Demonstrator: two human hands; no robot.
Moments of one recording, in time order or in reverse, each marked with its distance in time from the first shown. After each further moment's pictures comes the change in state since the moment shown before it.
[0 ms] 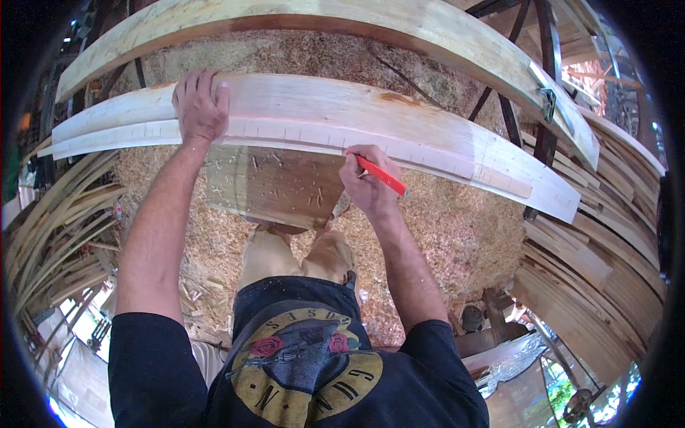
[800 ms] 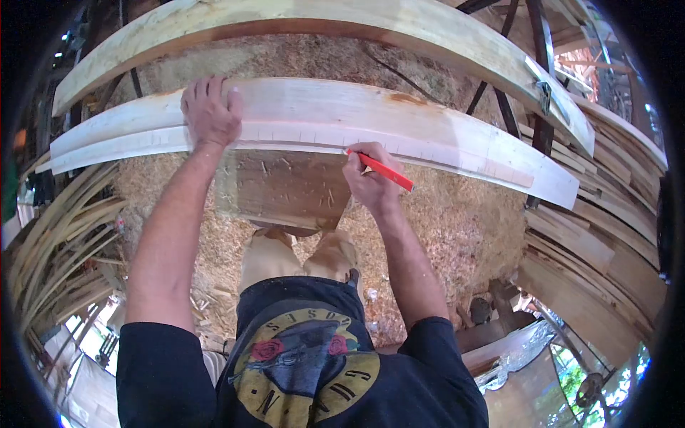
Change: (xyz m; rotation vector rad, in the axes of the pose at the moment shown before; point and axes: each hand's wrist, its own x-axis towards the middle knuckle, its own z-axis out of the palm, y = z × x) left_hand -0.002 -0.002 0.005 0.007 -0.020 0.000; right_hand -0.003 -0.011 0.023 0.037 0.020 0.087
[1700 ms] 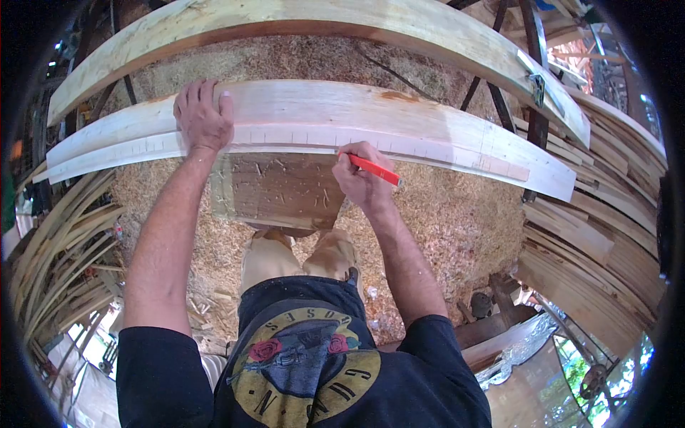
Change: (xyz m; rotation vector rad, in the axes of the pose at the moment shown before) left_hand 0.000 0.000 0.000 0.035 0.031 0.025; right_hand 0.000 0.002 0.002 -0.083 -0.024 -0.048
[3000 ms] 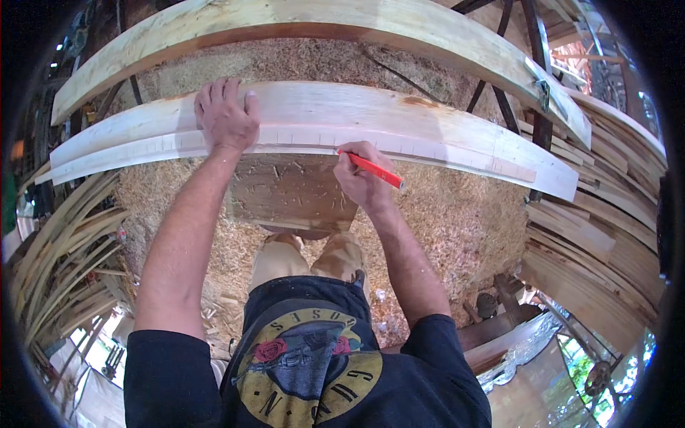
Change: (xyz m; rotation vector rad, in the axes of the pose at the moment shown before) left_hand 0.001 0.007 -0.007 -0.021 -0.051 -0.040; right_hand 0.000 -0.021 0.040 0.024 -0.003 -0.007
